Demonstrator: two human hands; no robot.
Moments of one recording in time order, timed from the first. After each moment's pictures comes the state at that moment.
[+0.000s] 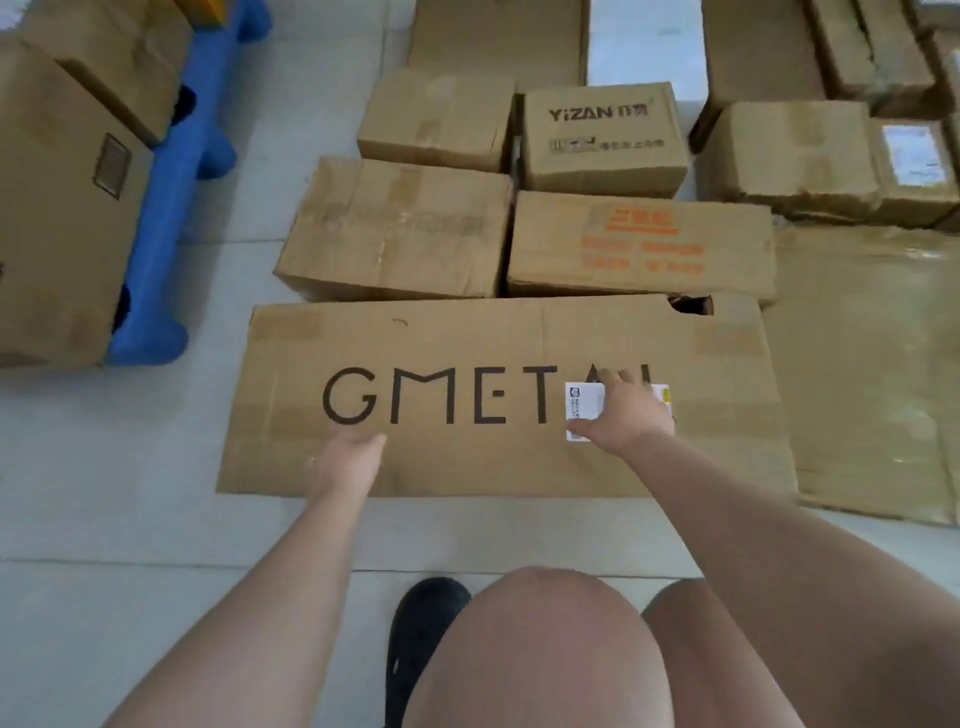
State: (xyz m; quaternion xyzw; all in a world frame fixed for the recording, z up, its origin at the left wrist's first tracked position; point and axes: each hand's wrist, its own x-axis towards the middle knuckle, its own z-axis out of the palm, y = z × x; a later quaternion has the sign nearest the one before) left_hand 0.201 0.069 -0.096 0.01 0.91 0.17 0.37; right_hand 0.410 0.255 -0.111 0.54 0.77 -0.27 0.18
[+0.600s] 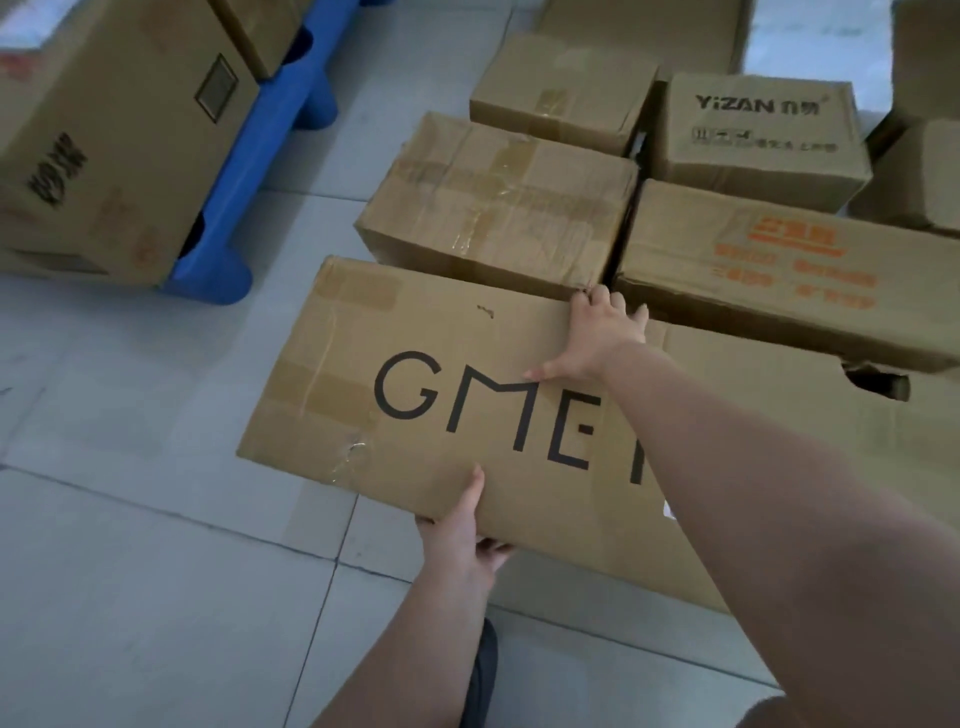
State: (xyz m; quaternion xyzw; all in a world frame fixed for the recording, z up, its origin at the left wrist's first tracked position) left_hand 0.262 0.048 -0.171 -0.42 0.54 0.60 0.42; right_hand 0.249 0.267 -0.153 0.38 0.90 -0.13 0.18
